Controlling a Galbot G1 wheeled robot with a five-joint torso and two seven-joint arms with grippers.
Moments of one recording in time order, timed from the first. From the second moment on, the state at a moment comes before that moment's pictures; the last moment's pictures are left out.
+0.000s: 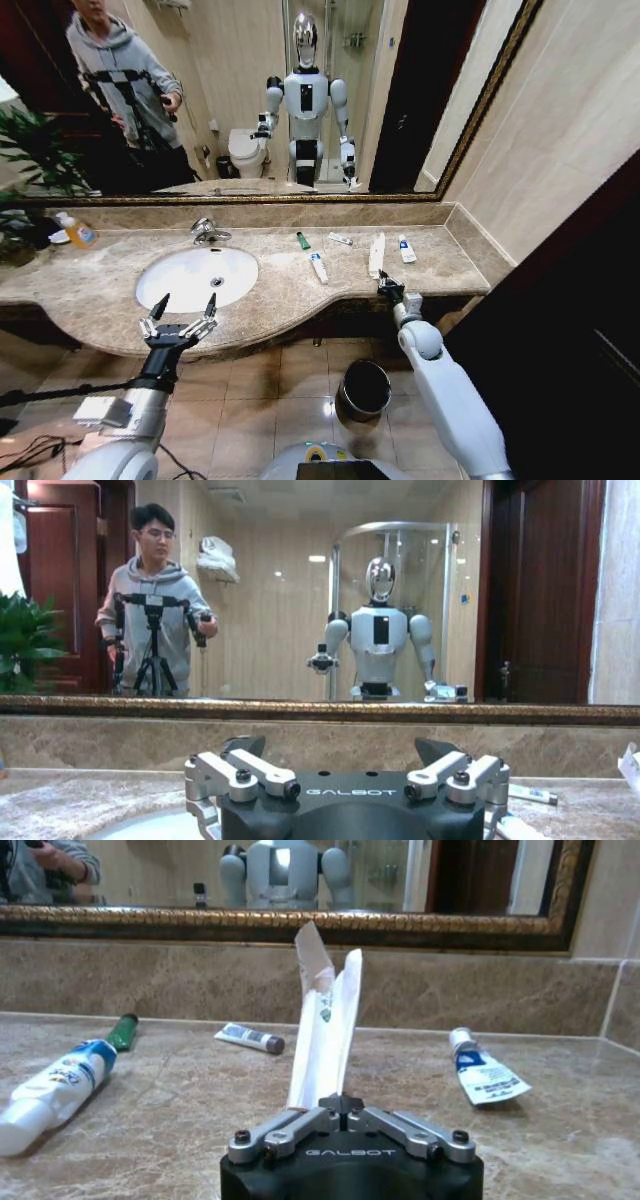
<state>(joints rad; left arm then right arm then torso) 1.84 -1.36 -0.82 -2.47 -0.37 0.04 0.05 -1.07 1.26 0.44 1.67 0.27 -0.16 0.05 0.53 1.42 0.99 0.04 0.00</state>
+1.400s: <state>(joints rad) 1.84 -1.36 -0.82 -2.47 -0.37 0.04 0.05 -1.71 1.43 0.57 1.75 0.05 0.24 -0.03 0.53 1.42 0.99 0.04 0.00</state>
